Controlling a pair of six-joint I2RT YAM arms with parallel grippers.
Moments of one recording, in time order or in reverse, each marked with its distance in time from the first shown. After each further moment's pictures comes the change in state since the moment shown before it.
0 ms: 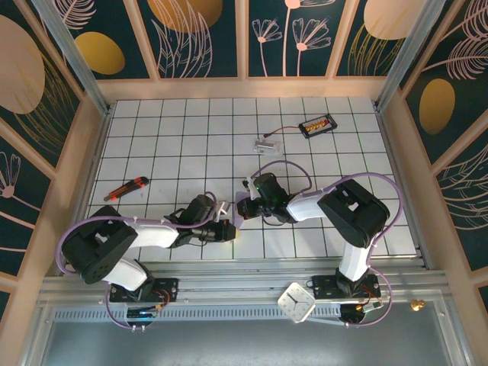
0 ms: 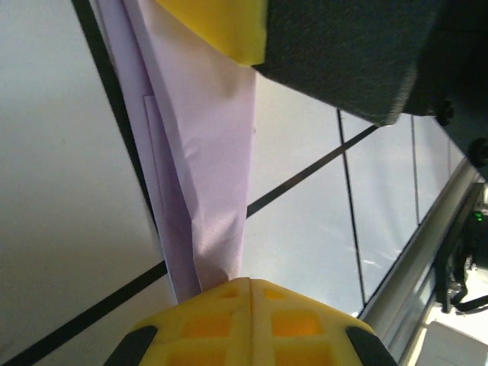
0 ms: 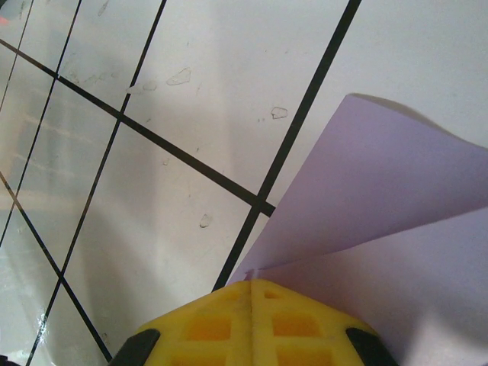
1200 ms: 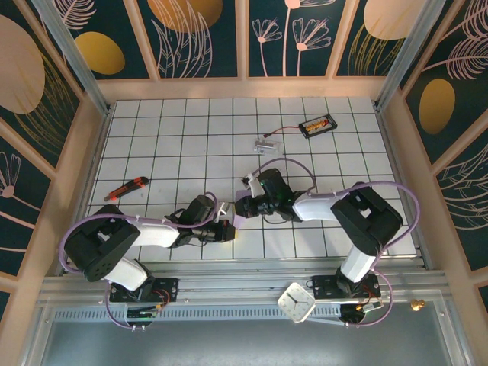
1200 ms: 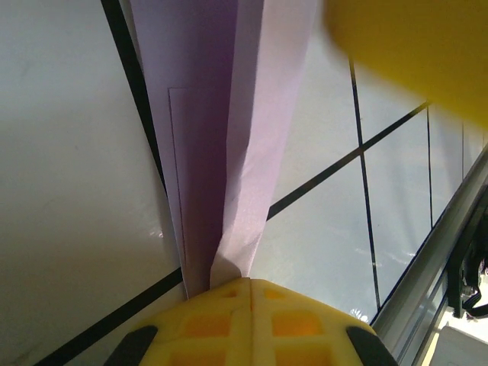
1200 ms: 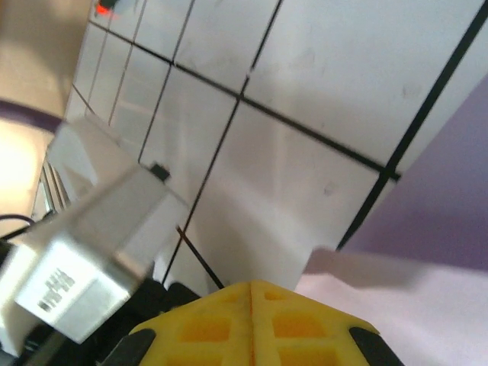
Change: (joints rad) left arm 0.001 0.021 -0.006 0.011 -0.006 0.004; right arm -0.005 -0.109 -0.020 -0.035 -0.201 0.078
